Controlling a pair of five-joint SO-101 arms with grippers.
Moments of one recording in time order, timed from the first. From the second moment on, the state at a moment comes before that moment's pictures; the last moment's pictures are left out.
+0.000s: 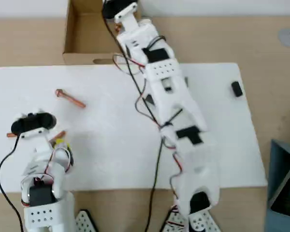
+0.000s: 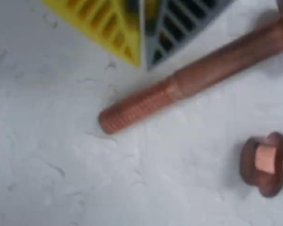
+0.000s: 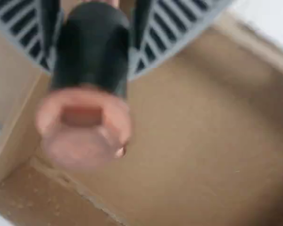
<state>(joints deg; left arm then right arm) -12.7 -104.1 94.9 60.7 -2.7 -22.5 35.7 -30.2 28.8 11.2</state>
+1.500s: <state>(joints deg) -12.7 -104.1 94.9 60.7 -2.7 -17.8 60.2 -92.9 88.0 27.7</state>
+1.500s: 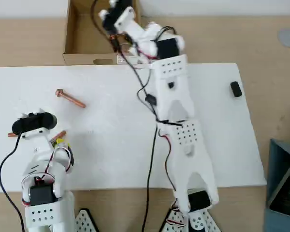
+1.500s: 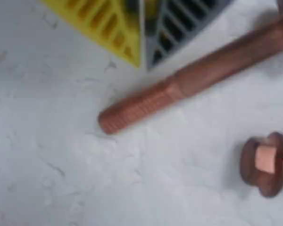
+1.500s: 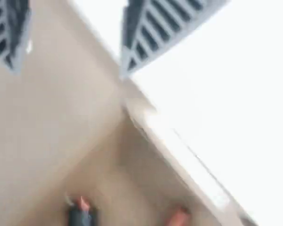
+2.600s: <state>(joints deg) -12.7 -104.1 94.9 60.7 -2.7 15.2 30.4 -72.1 101.2 27.7</state>
